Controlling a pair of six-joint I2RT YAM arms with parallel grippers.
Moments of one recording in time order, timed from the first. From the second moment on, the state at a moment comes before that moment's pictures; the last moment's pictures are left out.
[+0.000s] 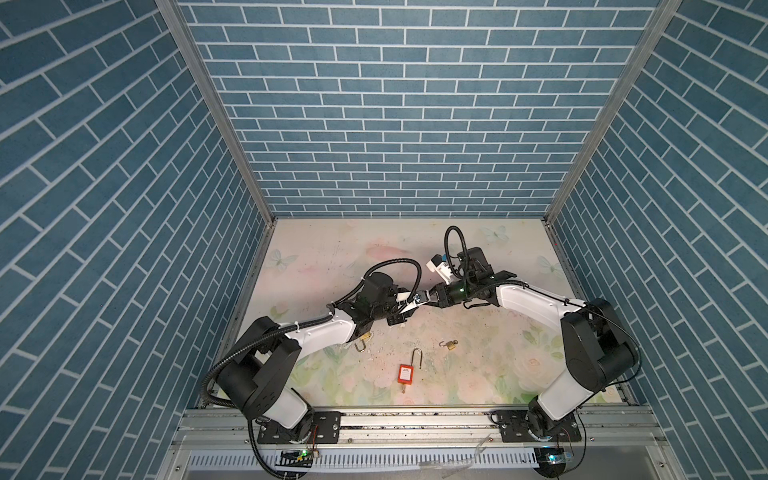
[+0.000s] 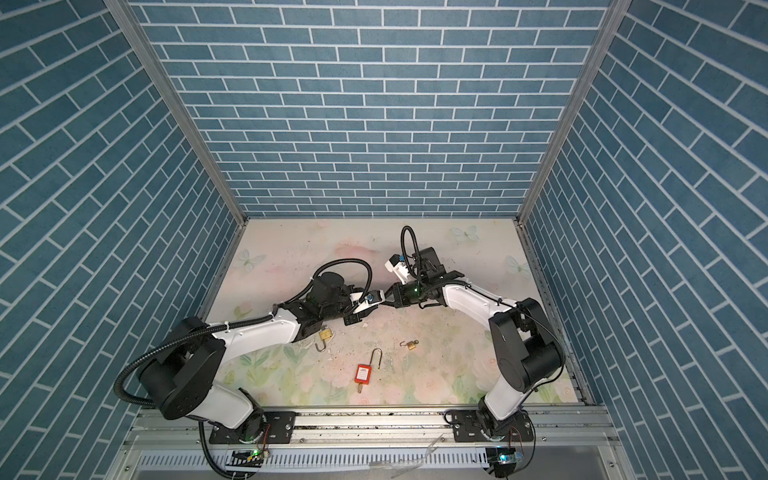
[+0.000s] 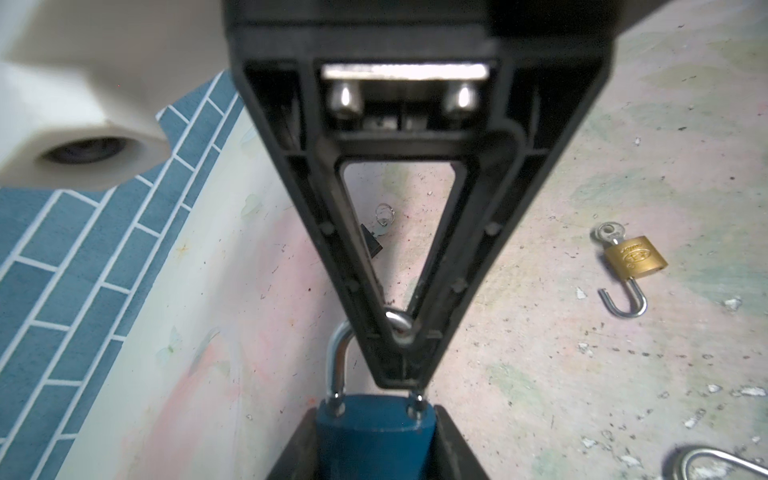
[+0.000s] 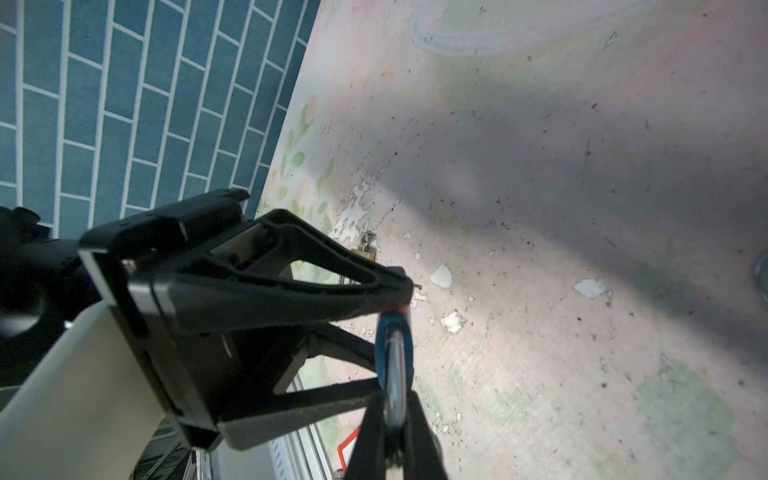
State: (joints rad) left arm -0.69 1.53 0.76 0.21 0.27 0.68; right arm 0.56 1.65 1.03 -0.29 -0.81 0.29
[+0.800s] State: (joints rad) left arm -0.69 1.61 0.83 0.18 0.22 0.58; right arm 0.54 1.71 1.00 -0.13 -0.80 0.33
